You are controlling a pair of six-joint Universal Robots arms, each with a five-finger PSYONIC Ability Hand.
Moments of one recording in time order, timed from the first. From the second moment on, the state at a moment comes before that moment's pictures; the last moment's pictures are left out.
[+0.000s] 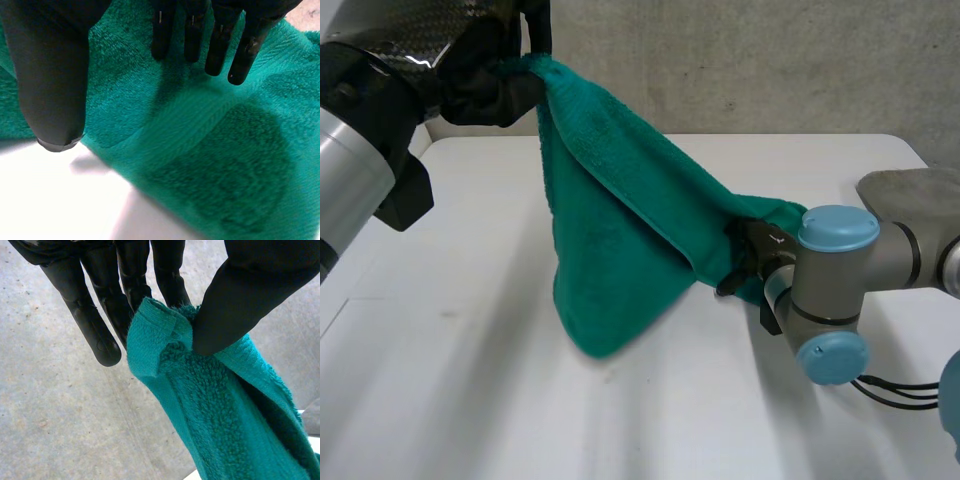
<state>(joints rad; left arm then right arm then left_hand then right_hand) 4.16 -1.42 -1.42 3.10 -1.51 3.22 2.04 -0.73 1.22 -0.17 1.65 3.43 1.10 1.20 1.19 1.20 0.98 0.31 0.34 0.33 0.33 0.14</state>
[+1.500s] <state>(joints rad) 4.25 -1.35 -1.46 3.10 -1.51 3.17 1.87 -0.93 1.44 0.09 1.31 2.72 1.10 1.20 1.19 1.20 0.98 0.44 0.51 0.52 0.51 0.32</state>
